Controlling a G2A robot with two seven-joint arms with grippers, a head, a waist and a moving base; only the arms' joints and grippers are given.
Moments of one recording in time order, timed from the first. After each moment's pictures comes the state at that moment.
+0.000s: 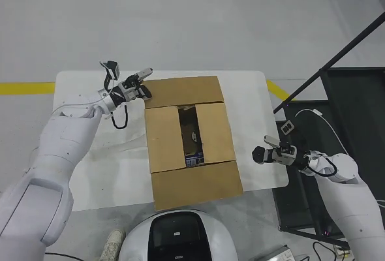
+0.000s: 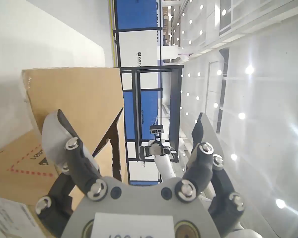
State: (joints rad) left arm 0.40 -1.37 -0.85 -0.37 -0.54 -0.45 -0.94; right arm -1.49 -0.93 1.62 -1.41 0.68 -0.22 1.28
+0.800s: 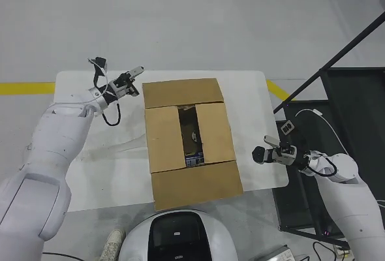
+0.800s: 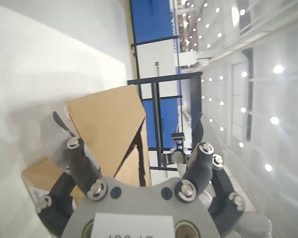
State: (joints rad) left arm 0.37 -1.36 -0.90 -0.27 -0.48 -0.62 -0.92; right arm -1.49 -0.93 1.61 -1.43 0.66 -0.22 1.26
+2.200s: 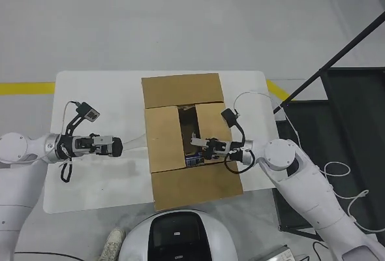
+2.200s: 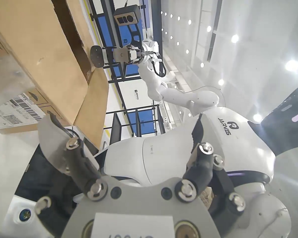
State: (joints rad) left arm 1.00 -0.95 -1.28 -1.27 -0.66 -0.28 -1.54; right arm -1.26 -0.99 1.15 -1.71 0.21 0.08 0.83
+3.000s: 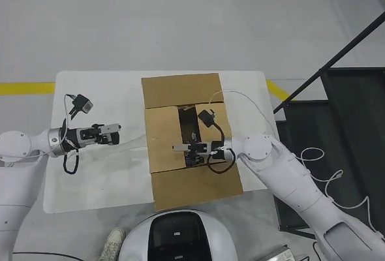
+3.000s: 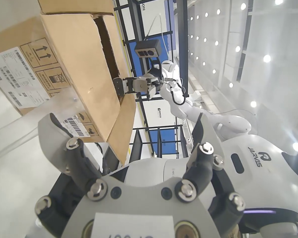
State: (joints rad) left arm 1.00 -0.94 -1.29 -1.31 -0.47 -0.30 -1.32; right arm -1.04 -1.07 0.91 -1.49 0.22 -0.05 0.88
